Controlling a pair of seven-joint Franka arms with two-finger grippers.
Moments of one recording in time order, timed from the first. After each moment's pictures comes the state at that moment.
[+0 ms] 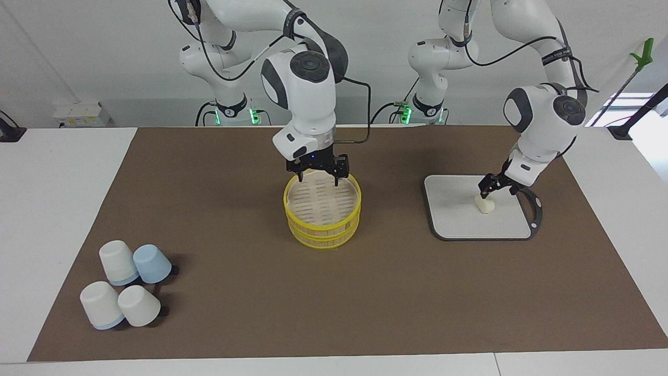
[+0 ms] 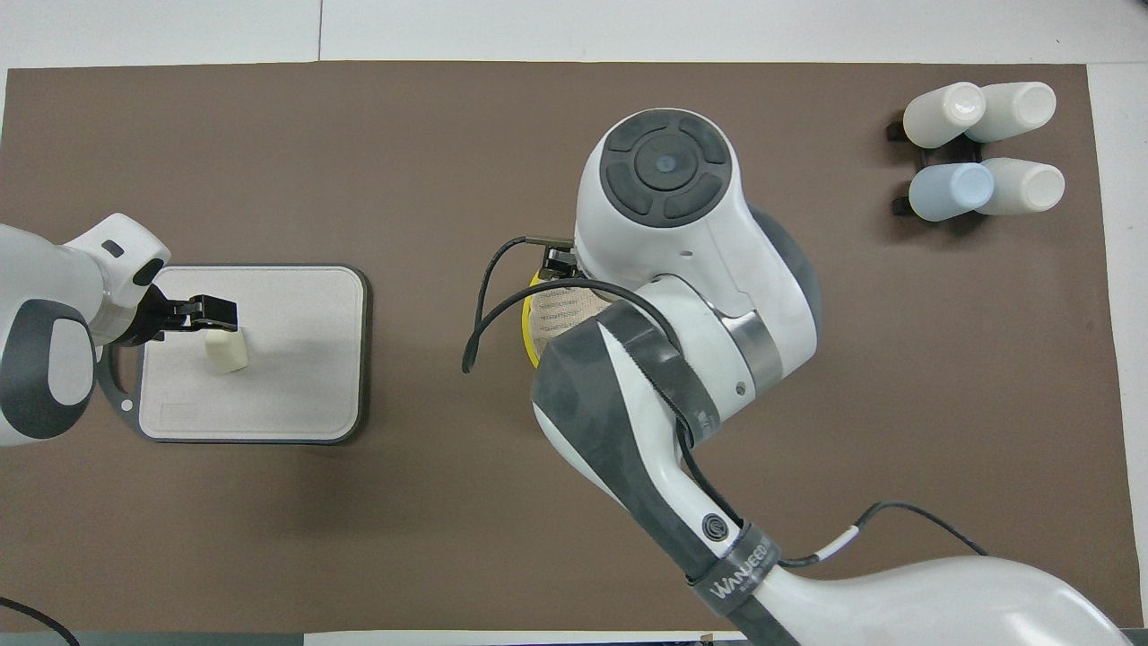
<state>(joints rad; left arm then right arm) 0.02 0.07 0.03 -2.15 -0.01 2.20 0.01 0.53 0.39 0.05 -1.40 0.00 1.80 0.78</state>
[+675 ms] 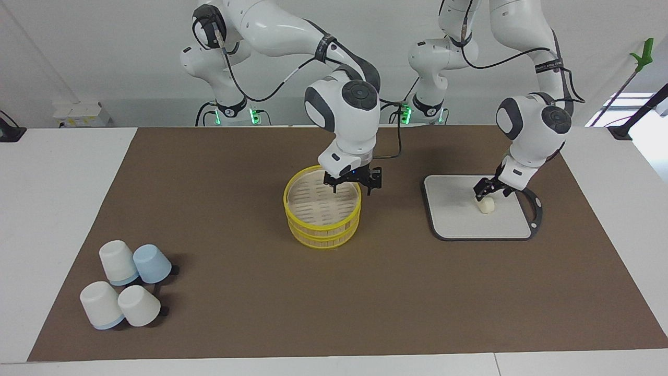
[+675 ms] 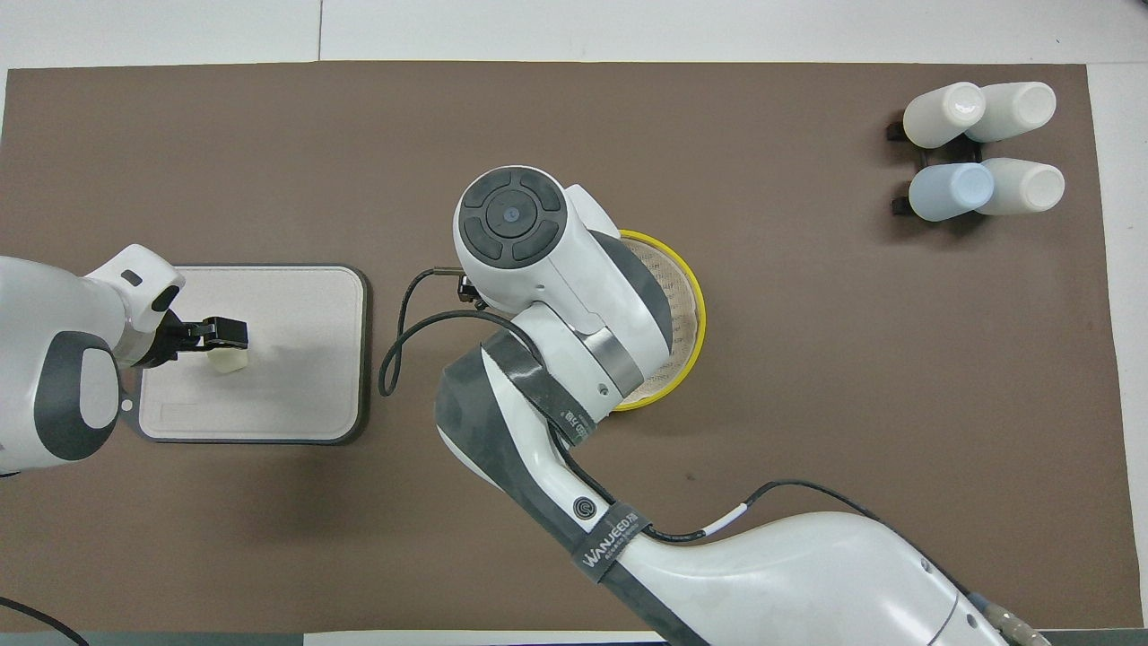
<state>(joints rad) 0.03 0.07 0.03 -2.25 -0.01 2.31 -0.02 0.63 0.57 0.05 -1.29 0.00 1.89 0.80</state>
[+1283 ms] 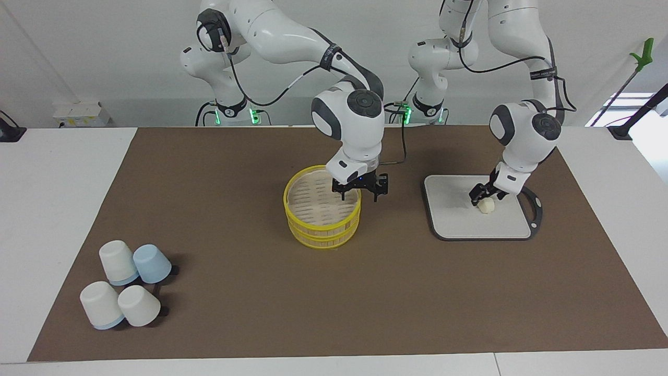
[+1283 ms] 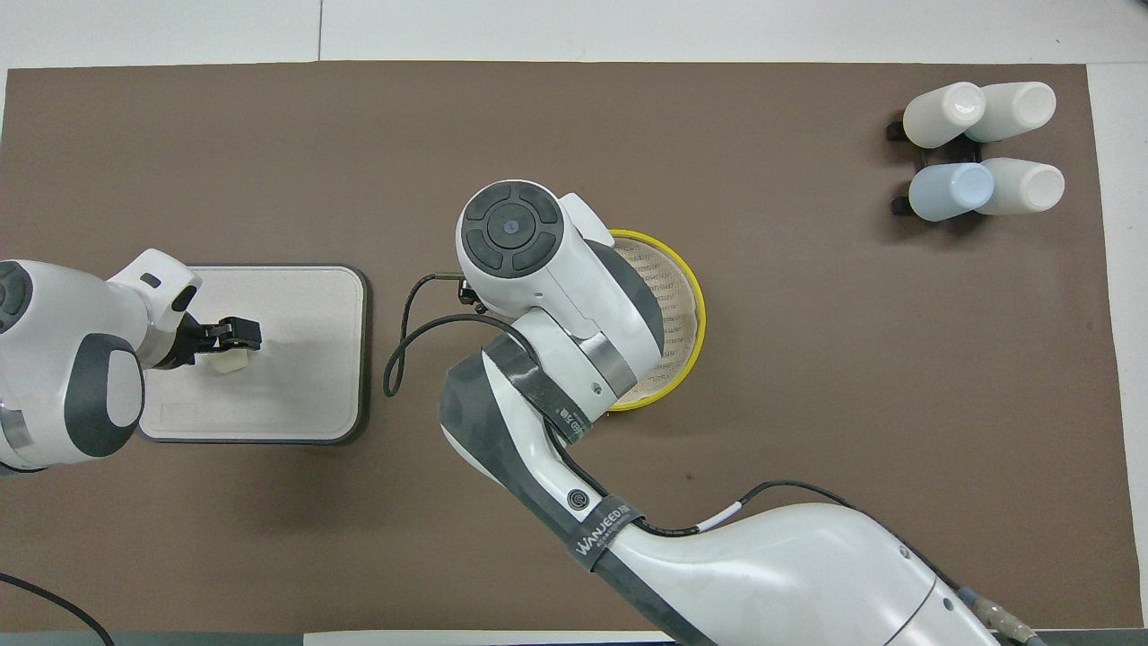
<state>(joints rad) 0.03 0.11 0.03 -2.26 -0.01 2.34 -0.09 0.63 0.58 0.05 -1.32 0.00 1.94 0.80</state>
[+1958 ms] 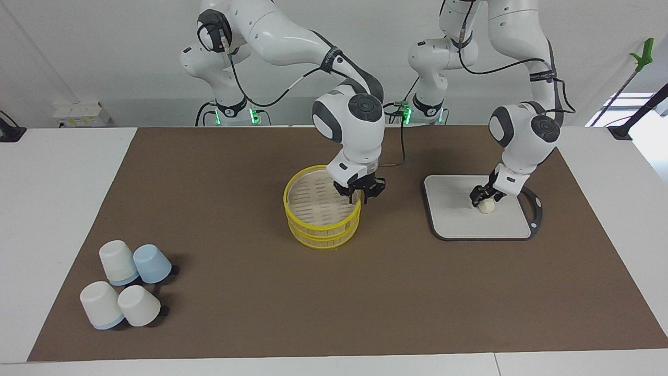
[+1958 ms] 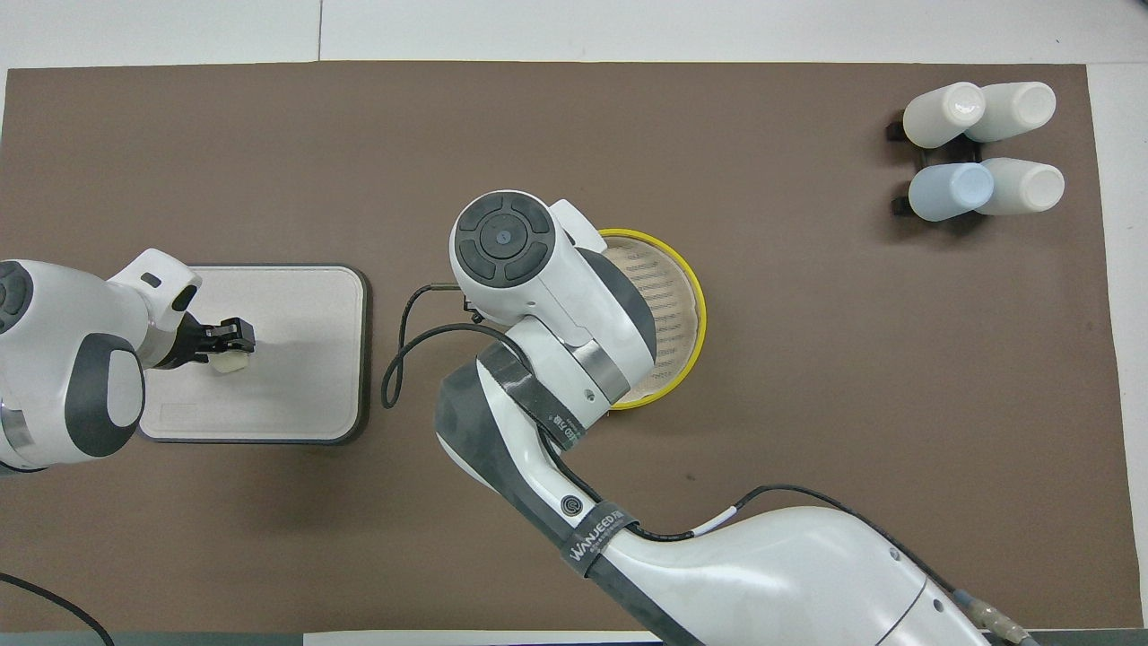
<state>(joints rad) 0.03 0.11 0.02 -2.26 -0.01 2.34 -0.09 0.65 0.58 0.05 -1.34 0.00 1.93 0.76</state>
